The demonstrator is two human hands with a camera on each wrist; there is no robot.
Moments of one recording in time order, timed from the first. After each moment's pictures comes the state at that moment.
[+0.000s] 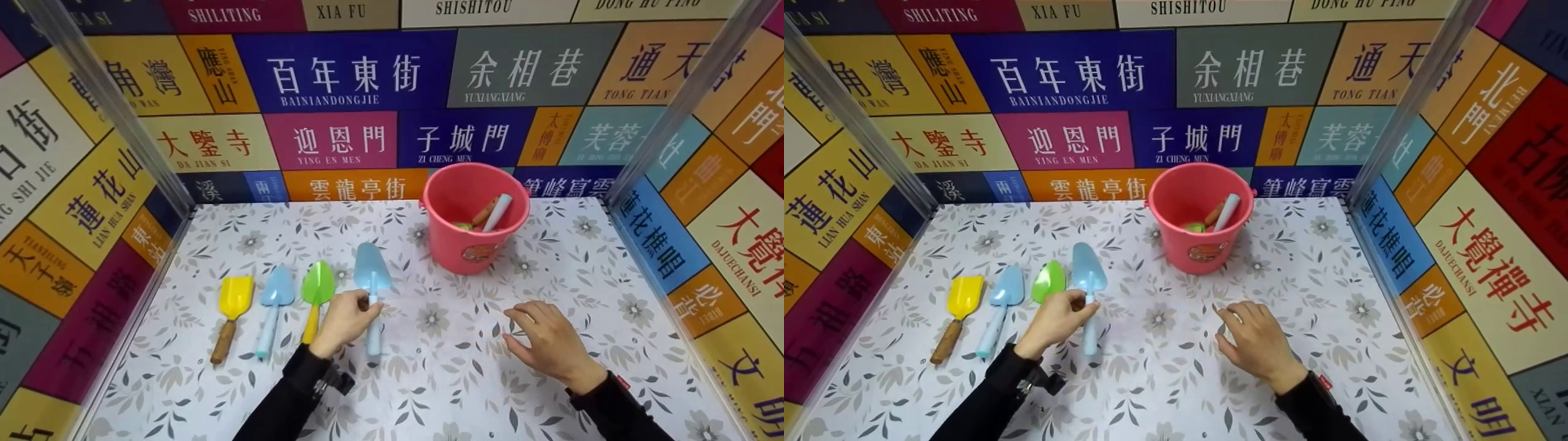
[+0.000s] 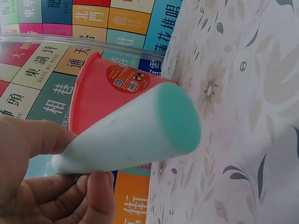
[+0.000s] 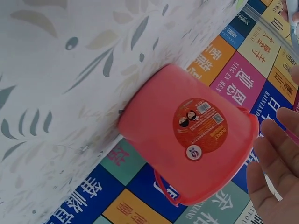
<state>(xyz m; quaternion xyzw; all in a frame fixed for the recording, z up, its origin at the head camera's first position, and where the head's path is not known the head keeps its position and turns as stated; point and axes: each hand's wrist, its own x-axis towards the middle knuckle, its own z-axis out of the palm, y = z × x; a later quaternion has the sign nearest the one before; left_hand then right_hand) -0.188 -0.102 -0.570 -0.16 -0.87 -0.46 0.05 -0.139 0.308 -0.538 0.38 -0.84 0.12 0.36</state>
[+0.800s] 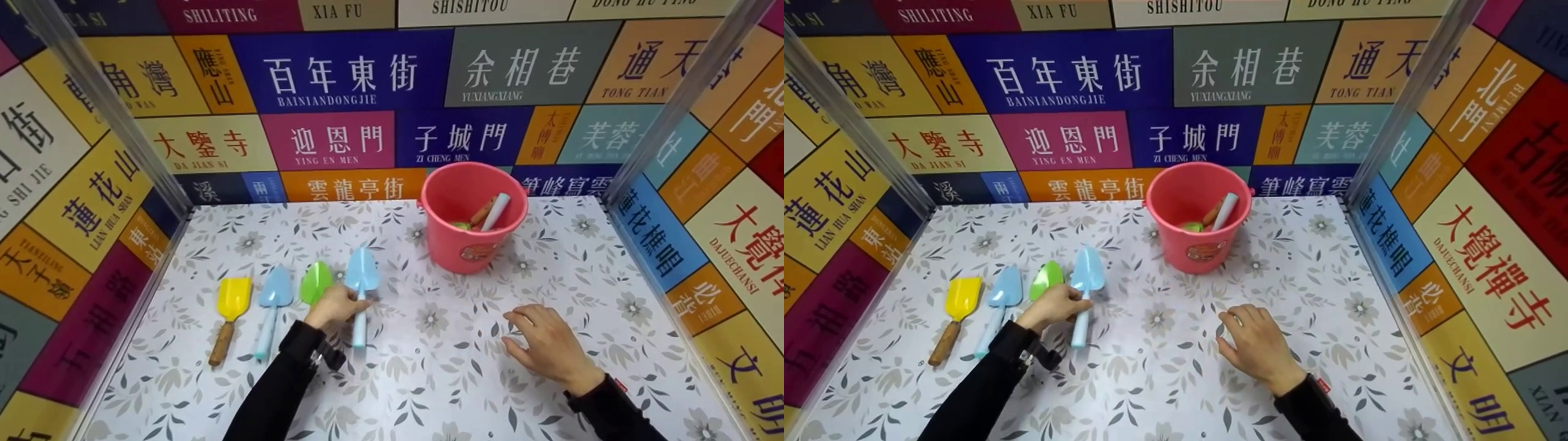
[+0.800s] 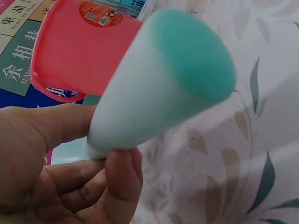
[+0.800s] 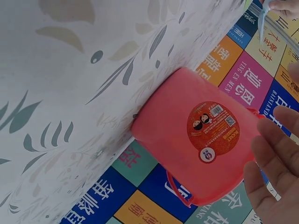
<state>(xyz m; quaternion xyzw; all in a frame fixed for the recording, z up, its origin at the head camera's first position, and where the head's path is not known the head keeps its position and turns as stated) -0.250 -0.130 -0.602 -0.03 -0.90 -0.39 -0.20 -0.134 0.309 -0.547 0.36 -0.86 0.11 0.34</state>
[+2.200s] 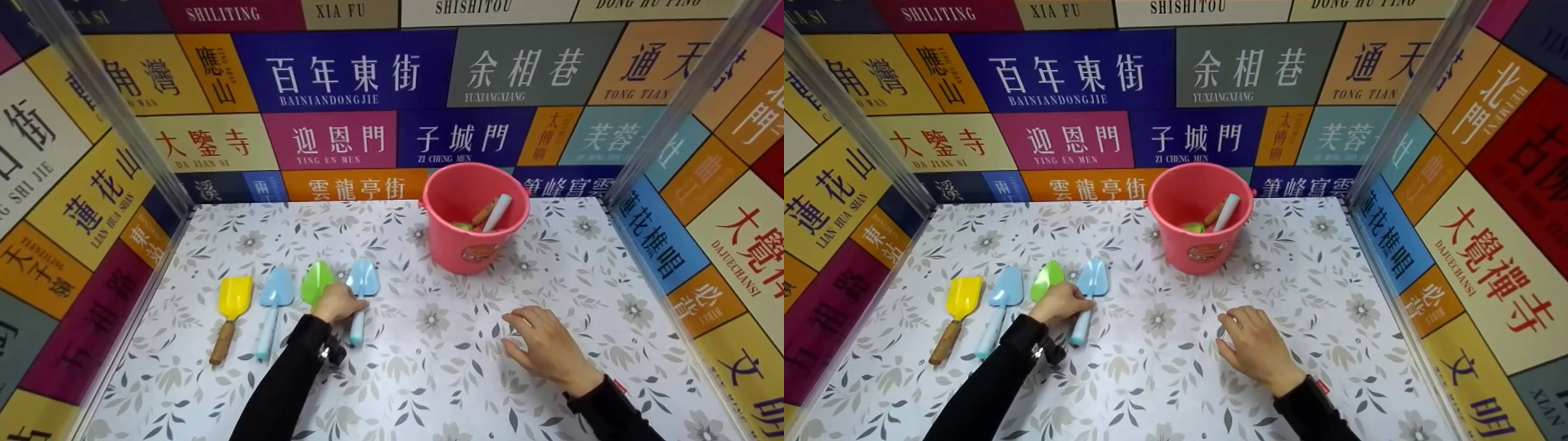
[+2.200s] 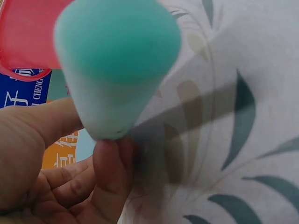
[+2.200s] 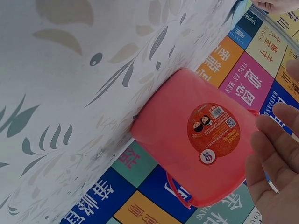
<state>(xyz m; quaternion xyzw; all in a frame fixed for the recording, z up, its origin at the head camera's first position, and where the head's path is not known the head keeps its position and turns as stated) -0.269 -0.128 -0.622 0.05 -0.92 -0.33 -0.20 -0.136 0.308 -0.552 0.38 -0.85 0.13 0.34</state>
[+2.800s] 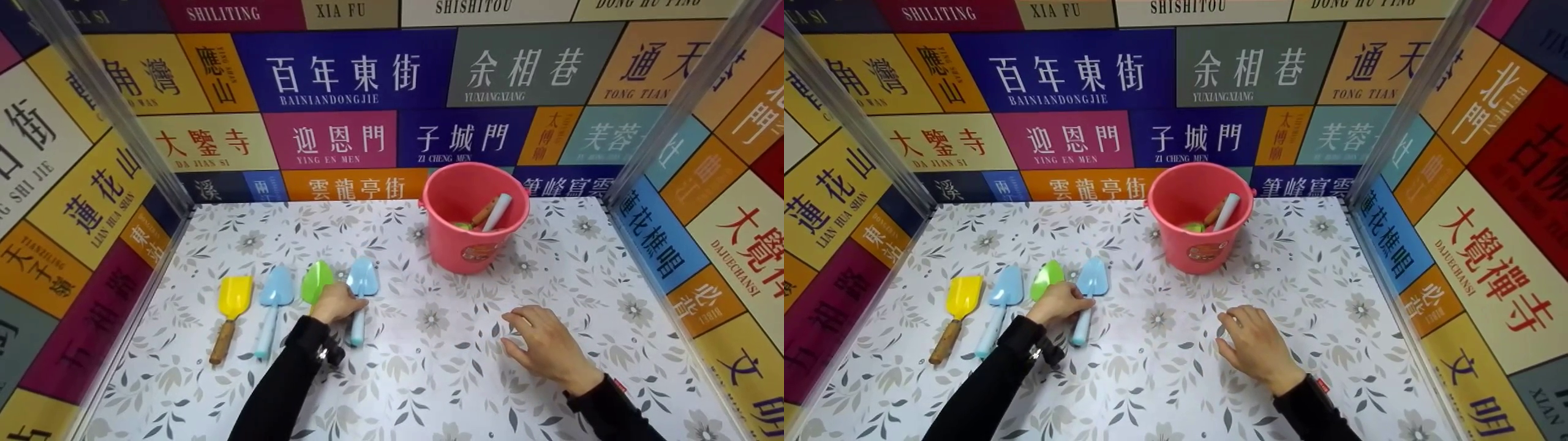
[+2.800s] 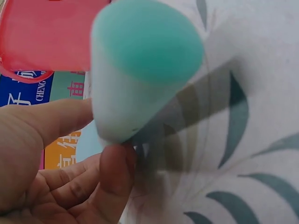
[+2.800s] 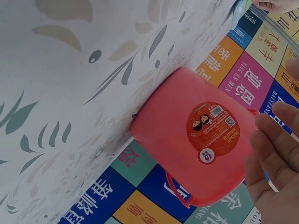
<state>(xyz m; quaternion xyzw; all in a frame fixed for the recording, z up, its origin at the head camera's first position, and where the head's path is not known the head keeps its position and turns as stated) -0.267 -0.130 -0.622 0.04 -0.93 -0.32 -0.19 -0.136 0.309 -0.550 0.37 -0.86 0.12 0.33</state>
